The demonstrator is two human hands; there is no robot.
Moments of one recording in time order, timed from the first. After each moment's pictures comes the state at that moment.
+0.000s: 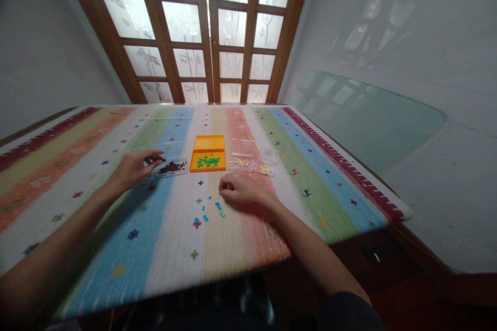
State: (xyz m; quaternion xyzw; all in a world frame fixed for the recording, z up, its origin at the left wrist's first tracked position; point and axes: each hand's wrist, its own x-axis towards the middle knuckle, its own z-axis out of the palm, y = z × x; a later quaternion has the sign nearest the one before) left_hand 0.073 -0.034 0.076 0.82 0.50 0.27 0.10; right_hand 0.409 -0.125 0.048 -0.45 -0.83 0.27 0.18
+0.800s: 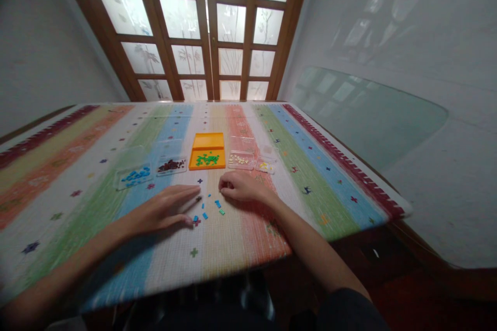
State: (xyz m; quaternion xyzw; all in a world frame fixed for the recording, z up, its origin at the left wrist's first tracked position) left_hand 0.115 -0.125 0.043 0.94 0.23 0.18 0.17; right_hand 0.409 -0.125 0.049 -0.45 -0.84 0.26 0.16
